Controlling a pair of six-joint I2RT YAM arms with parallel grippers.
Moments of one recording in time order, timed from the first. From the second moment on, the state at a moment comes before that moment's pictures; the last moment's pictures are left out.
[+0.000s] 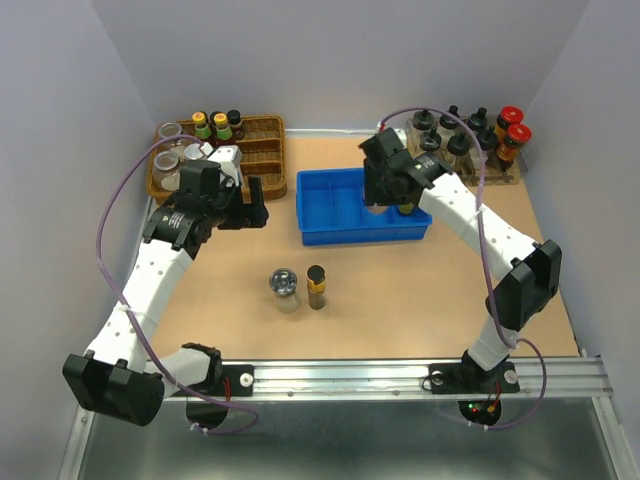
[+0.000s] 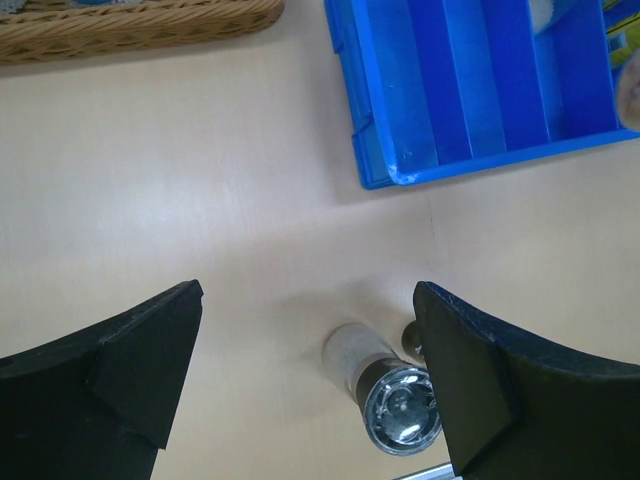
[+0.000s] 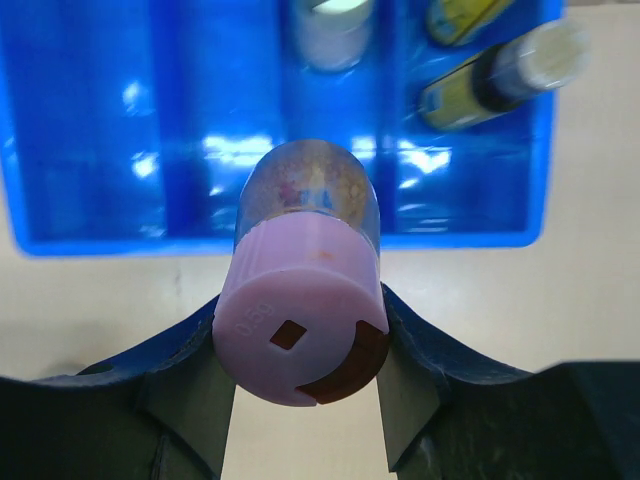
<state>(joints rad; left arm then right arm) -0.28 1.13 1.20 -0.74 0.06 -0.25 0.68 1.71 1.74 -0.97 0.40 0.48</state>
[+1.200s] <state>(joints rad) -0.35 1.24 1.28 -0.78 0.29 -0.20 0.48 2.03 1.72 -0.74 0.27 0.38</state>
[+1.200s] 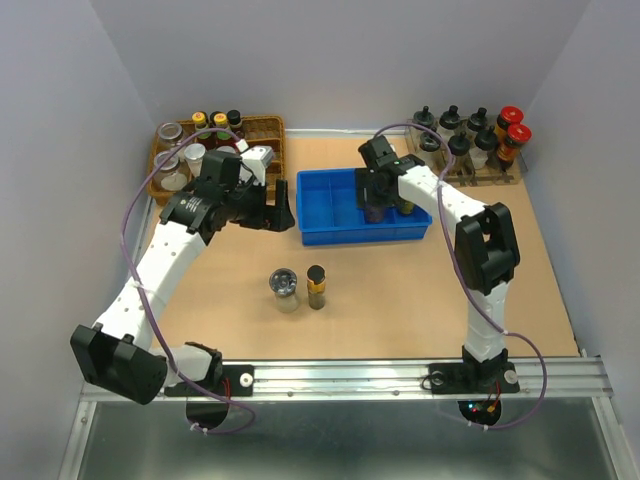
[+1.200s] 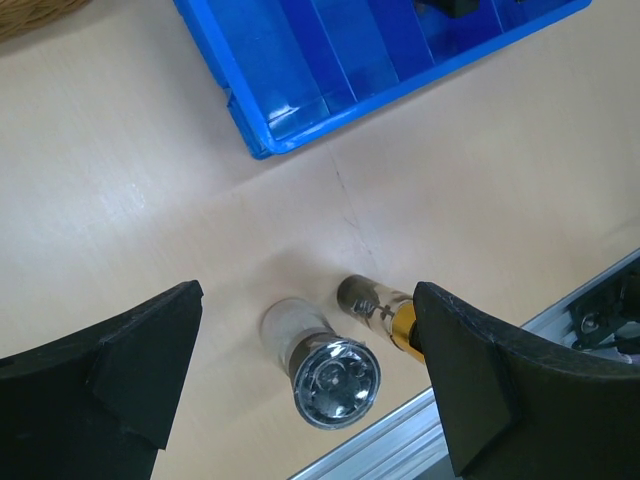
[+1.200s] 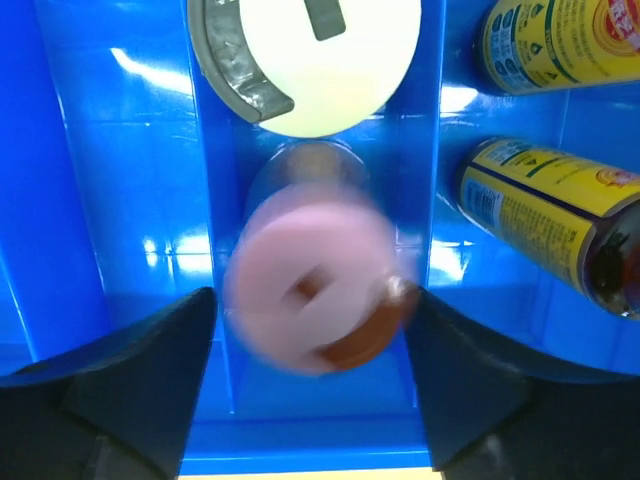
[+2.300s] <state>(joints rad) -0.43 1.28 1.34 -0.80 0.08 -0.24 1.03 1.49 1.55 -0.86 0.10 0.42</state>
